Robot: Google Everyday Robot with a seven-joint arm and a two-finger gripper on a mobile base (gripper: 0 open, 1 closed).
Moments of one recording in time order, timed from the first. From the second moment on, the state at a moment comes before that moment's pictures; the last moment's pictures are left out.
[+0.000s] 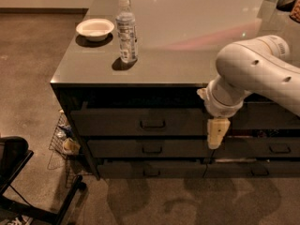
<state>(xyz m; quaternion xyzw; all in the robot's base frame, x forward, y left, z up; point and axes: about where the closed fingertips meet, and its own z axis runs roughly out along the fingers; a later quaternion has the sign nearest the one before) 0.532 -0.193 0.760 -0.71 0.69 -0.07 0.13</state>
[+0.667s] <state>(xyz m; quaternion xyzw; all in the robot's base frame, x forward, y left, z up) 0.555 -0.189 0.729 -0.71 0.69 -0.06 0.12</state>
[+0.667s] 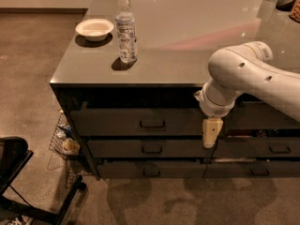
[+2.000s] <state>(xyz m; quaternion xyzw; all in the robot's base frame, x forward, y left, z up) 0.570 -0.175 0.669 -0.68 0.73 0.01 0.11</state>
